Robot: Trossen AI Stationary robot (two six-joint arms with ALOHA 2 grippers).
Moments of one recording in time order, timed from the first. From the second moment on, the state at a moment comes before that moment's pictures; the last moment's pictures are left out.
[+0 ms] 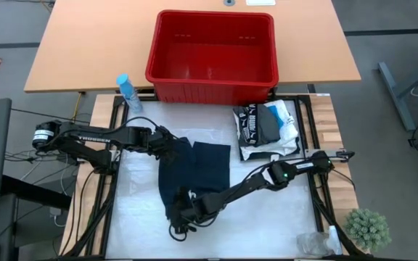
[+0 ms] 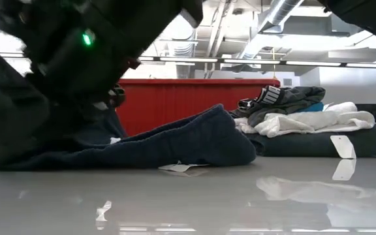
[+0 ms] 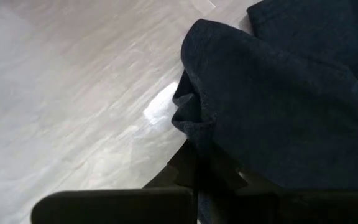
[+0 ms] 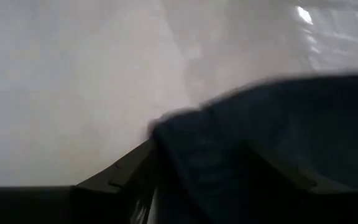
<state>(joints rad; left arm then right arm) 0.11 1.26 0.80 -0.68 -0.29 -0.70 0.37 2.61 2.22 -0.40 0.43 0.12</state>
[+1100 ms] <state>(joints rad) 0.11 1.26 0.80 -0.64 -0.14 -0.70 0.42 2.57 2.34 -0.76 0.29 0.63</state>
